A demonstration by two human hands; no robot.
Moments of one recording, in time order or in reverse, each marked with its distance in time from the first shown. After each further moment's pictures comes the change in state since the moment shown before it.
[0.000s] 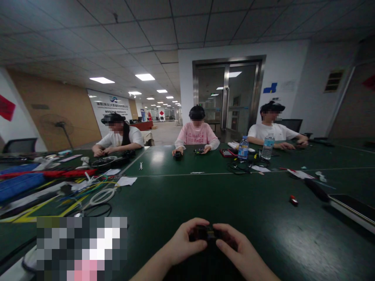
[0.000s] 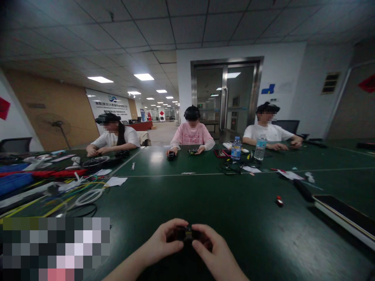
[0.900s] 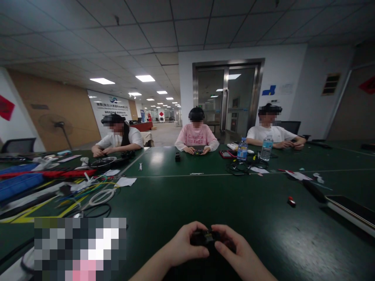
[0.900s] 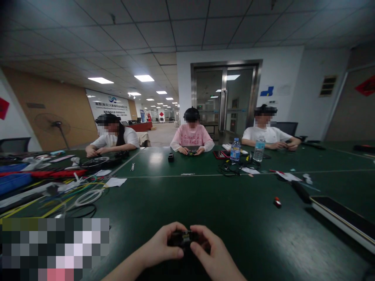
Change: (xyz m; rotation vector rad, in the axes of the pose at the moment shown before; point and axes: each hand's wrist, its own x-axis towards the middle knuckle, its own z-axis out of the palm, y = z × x) left_hand 0.000 0.016 0.004 0.011 -0.071 -0.057; right_hand -0.003 0.000 -0.001 -0.010 -0.041 -0.012
